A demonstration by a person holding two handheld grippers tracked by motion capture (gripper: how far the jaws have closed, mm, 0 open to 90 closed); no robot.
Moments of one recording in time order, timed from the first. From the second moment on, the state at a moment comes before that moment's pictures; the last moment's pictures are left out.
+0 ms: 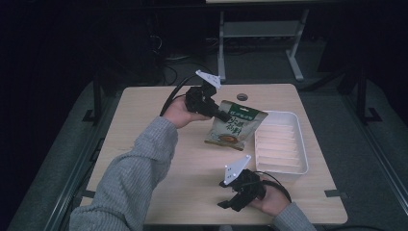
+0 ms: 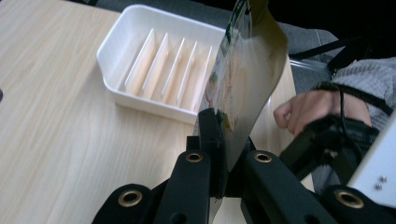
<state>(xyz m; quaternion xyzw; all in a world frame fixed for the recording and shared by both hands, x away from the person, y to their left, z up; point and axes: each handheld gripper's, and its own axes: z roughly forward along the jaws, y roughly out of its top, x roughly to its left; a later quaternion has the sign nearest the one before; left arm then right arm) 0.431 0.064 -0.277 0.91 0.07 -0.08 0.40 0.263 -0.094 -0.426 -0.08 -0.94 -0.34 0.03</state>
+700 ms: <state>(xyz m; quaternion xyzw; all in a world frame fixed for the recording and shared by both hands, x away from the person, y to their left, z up) 0.441 0.003 -0.266 0.91 0.05 -0.08 0.41 0.258 -0.093 -0.427 -0.07 -0.94 -0.33 0.05</state>
